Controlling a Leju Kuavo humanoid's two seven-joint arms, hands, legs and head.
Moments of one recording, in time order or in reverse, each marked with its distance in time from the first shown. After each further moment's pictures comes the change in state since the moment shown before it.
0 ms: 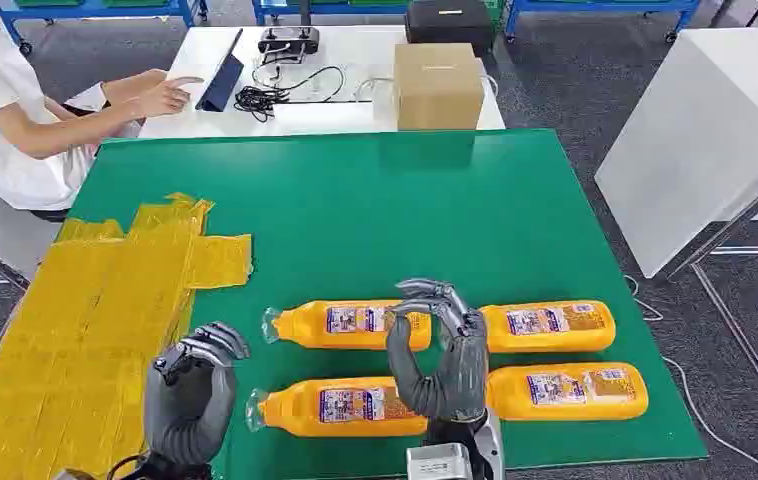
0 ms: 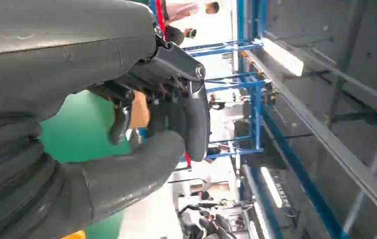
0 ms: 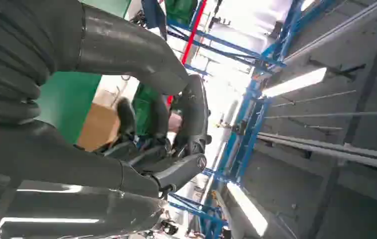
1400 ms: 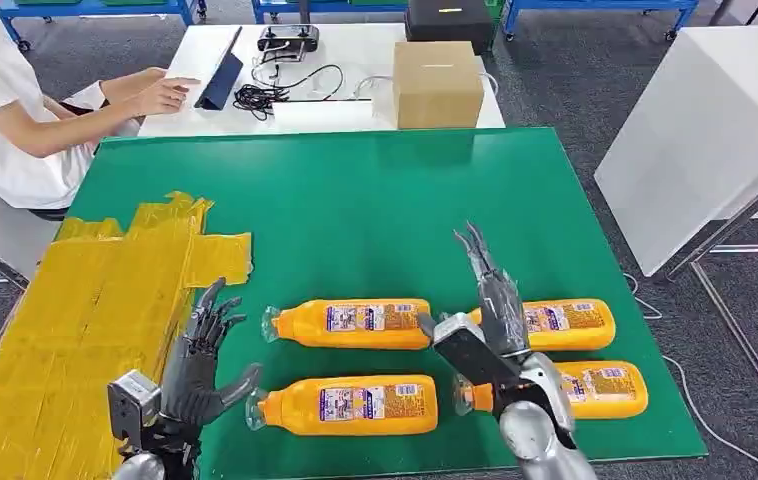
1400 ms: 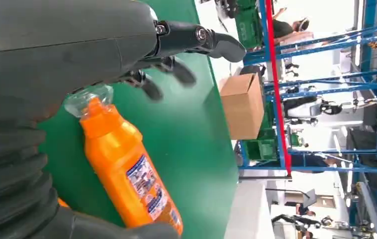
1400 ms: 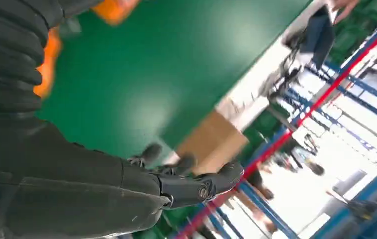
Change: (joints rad) left arm -0.099 -0.020 0.227 0.304 -0.006 -0.135 0.147; right arm -0.112 -0.092 -0.349 0.140 0.254 0.441 0.280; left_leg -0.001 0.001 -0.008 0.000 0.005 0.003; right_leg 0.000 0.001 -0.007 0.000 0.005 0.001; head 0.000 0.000
